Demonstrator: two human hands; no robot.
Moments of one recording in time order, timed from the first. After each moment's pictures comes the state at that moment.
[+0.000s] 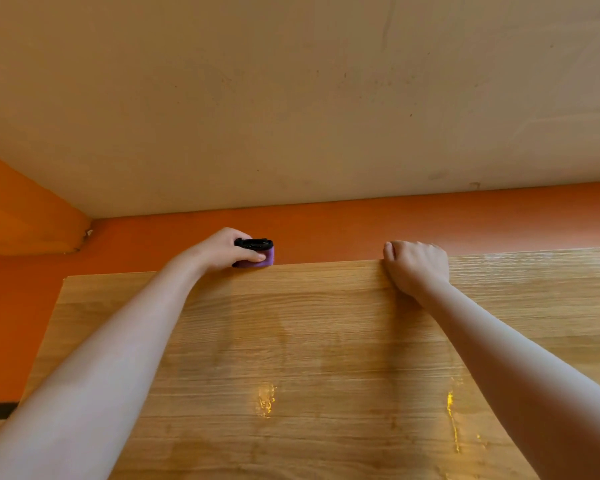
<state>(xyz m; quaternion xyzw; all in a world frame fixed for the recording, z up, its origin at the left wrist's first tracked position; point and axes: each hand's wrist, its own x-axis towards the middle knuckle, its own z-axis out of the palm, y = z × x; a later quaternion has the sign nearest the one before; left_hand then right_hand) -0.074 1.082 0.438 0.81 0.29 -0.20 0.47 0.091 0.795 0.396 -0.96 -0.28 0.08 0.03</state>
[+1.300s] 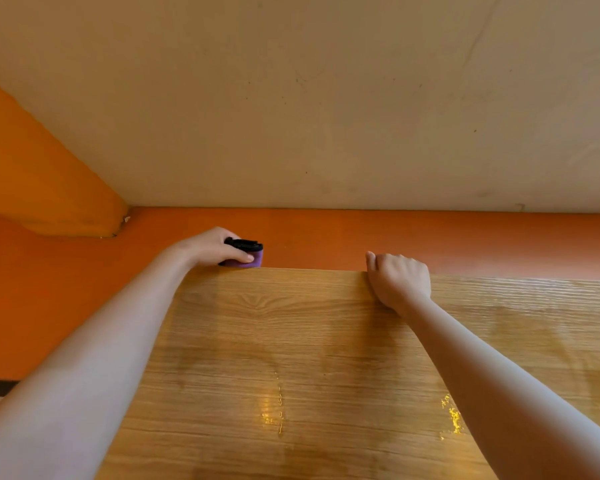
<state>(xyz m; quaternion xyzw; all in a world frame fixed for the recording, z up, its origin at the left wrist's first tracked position) -0.180 1.230 0.436 0.81 0.32 -0.22 0.44 -0.017 0.950 0.394 -0.94 -0.32 0.09 0.01</state>
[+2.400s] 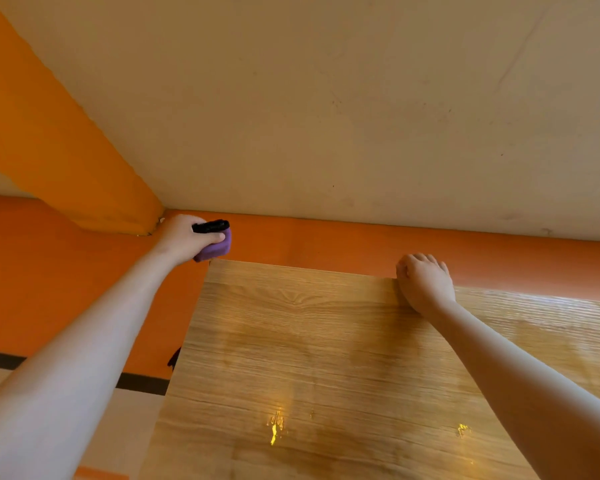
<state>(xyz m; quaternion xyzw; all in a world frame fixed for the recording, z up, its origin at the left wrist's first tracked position) -0.266 1.264 0.491 0.79 0.47 0.03 0.39 -0.024 0.949 0.409 -0.94 -0.33 0.09 0.07</state>
